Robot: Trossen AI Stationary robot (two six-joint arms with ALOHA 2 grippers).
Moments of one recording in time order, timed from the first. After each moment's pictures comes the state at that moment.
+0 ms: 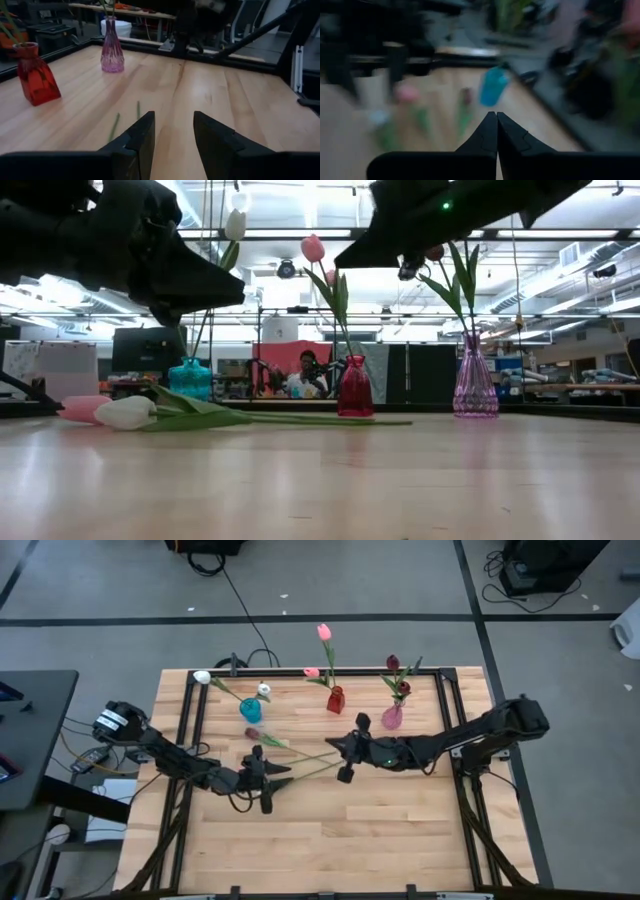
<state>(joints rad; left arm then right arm) -0.42 1.42 0.31 0.94 -0.63 -0.24 0.15 1.53 0.80 0.45 0.56 -0.06</state>
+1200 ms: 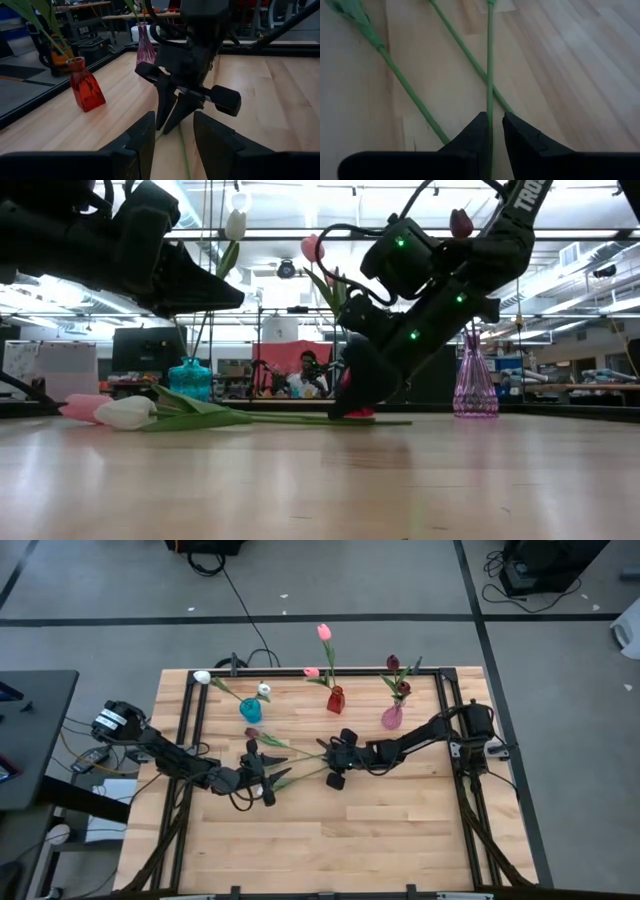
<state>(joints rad) -0.42 1.41 0.31 0.89 -0.79 -0.11 0.03 1.93 0.87 0.31 0.29 0.21</state>
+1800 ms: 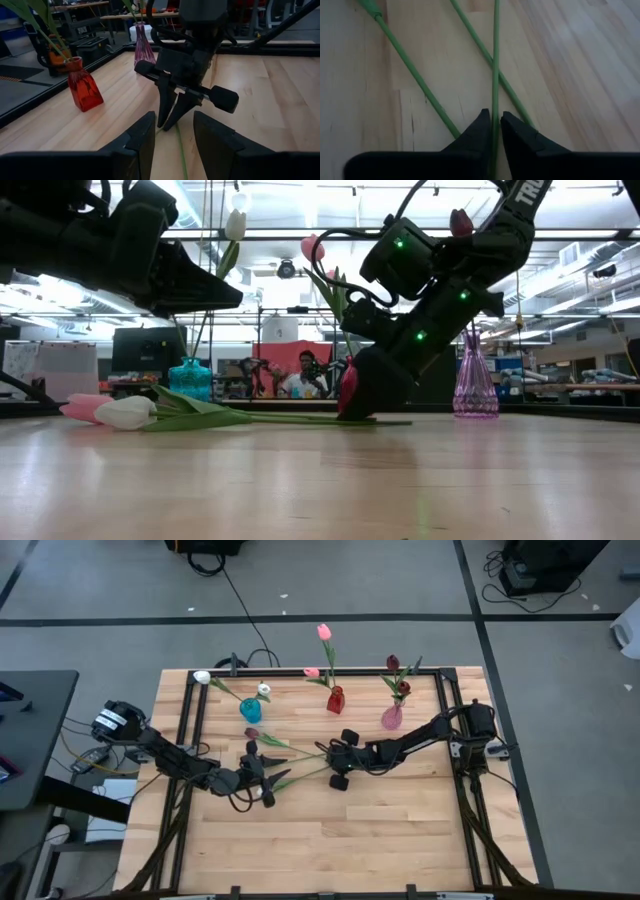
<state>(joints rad) -0.43 1.41 0.31 0.89 -0.79 -0.11 0.03 1.92 0.87 0.18 0.29 0.16</state>
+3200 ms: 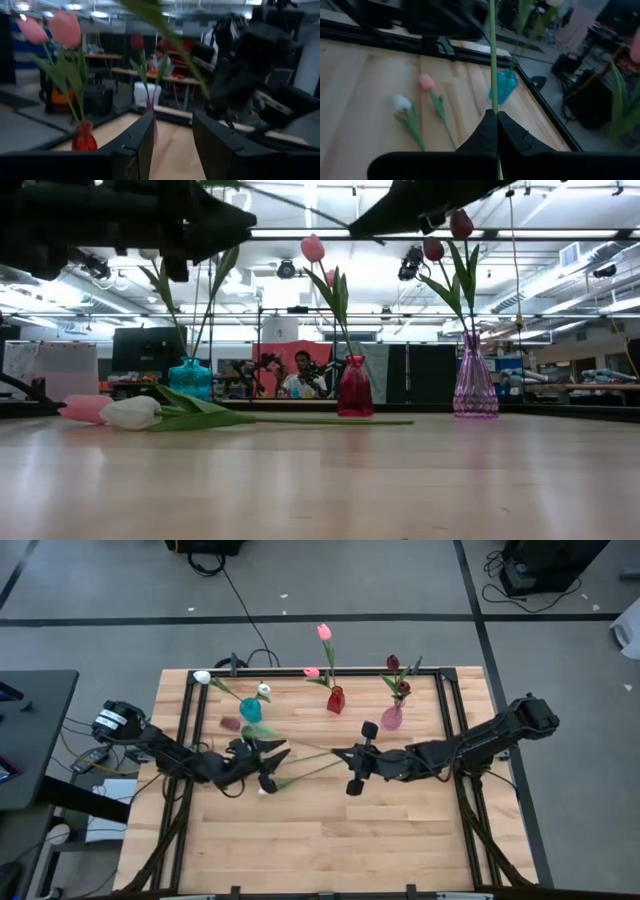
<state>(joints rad) -0.35 1.41 0.31 1.37 -0.76 0.04 0.27 1.44 0.86 0.22 0.64 -0.12</state>
